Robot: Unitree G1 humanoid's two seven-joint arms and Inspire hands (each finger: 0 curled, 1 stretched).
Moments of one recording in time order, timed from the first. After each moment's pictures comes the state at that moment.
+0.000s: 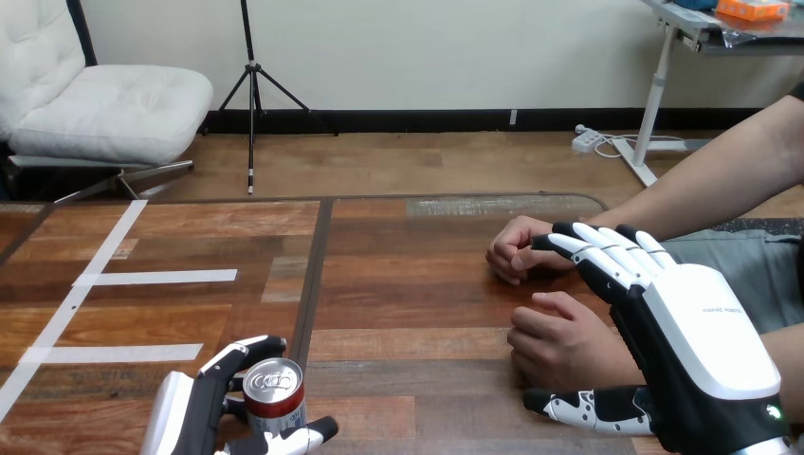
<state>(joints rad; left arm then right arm) 0.34 0.18 -0.02 0.13 0.40 -0.35 0.18 0.41 -0.32 -0.07 -0.47 -0.73 -0.34 0.01</state>
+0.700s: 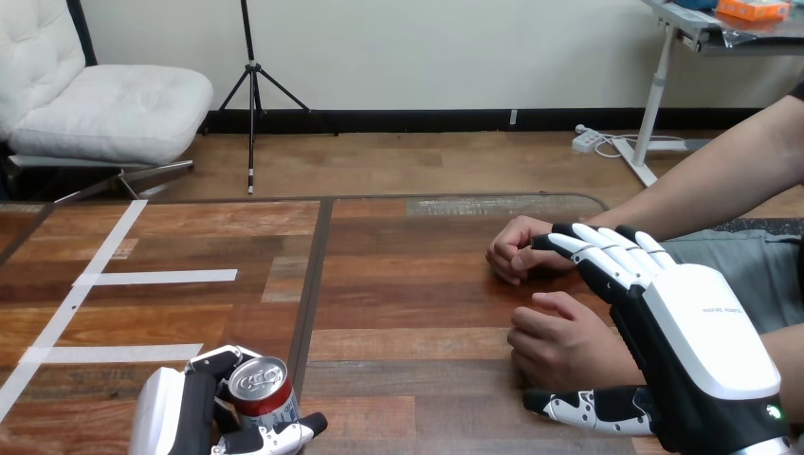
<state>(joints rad) 0.29 0.18 -0.03 0.22 0.49 -0.37 0.34 0.41 -0.32 -0.07 -0.47 -0.73 -0.34 0.01</state>
